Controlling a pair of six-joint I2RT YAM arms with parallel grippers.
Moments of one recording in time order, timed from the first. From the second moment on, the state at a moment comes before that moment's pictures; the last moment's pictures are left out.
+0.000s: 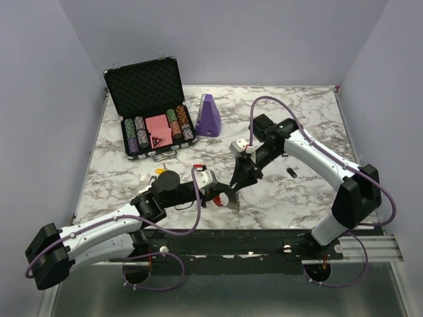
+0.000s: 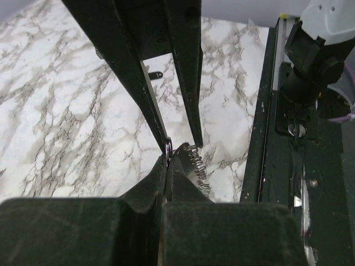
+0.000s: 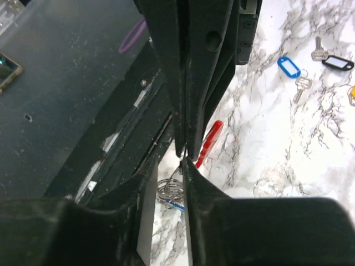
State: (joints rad) left arm -0.95 0.91 0.48 0.32 0.33 0.03; right arm 0.58 1.62 1.38 -1.25 -1.23 -1.37
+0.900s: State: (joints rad) left arm -0.94 0.80 0.28 0.62 0.37 -0.12; right arm 0.58 1.59 1.31 -1.08 -1.35 -1.07
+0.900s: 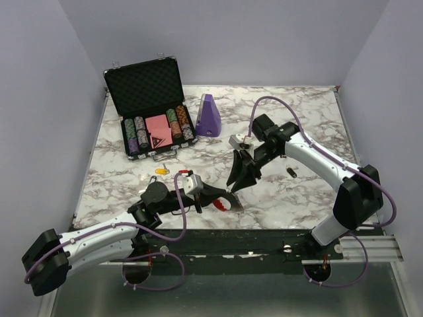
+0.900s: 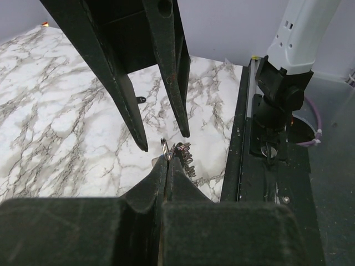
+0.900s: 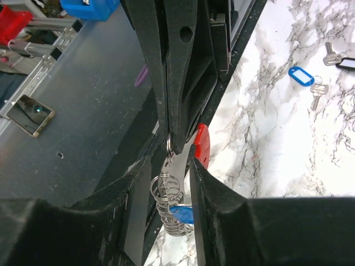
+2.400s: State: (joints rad) left arm -0.90 0.73 0.29 0.51 0.31 -0.21; right arm 0.62 1.58 1.30 -0.96 -1.26 -0.91
